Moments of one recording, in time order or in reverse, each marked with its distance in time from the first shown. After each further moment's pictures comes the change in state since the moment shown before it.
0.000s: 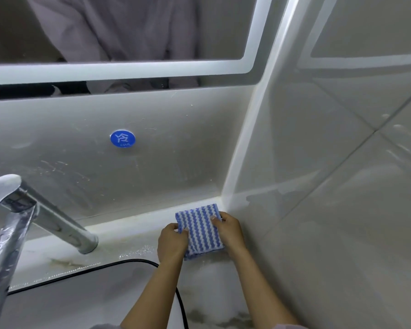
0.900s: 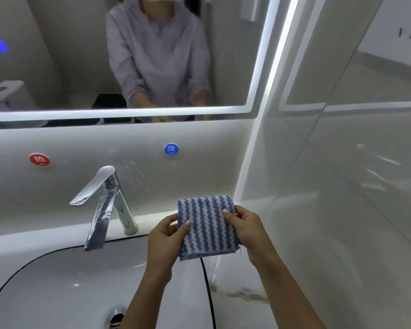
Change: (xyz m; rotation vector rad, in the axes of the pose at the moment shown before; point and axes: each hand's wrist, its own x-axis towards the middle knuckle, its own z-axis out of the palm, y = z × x) left_hand -0.176 0.004 -0.129 -0.584 -0.058 0.318; right_hand -0.198 -0.102 -0.032 0.167 -0.145 -0.221
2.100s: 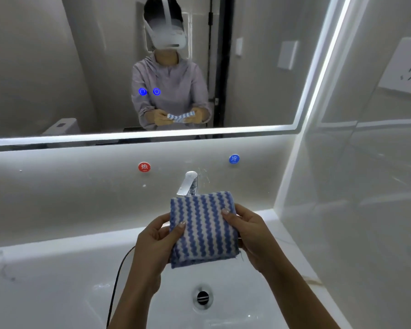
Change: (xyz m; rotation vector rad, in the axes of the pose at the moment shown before) left_hand -0.105 0.082 -0.233 -0.030 -0.058 0.190; right_hand -0.160 -0.044 0.192 0.138 -0.245 -0.176
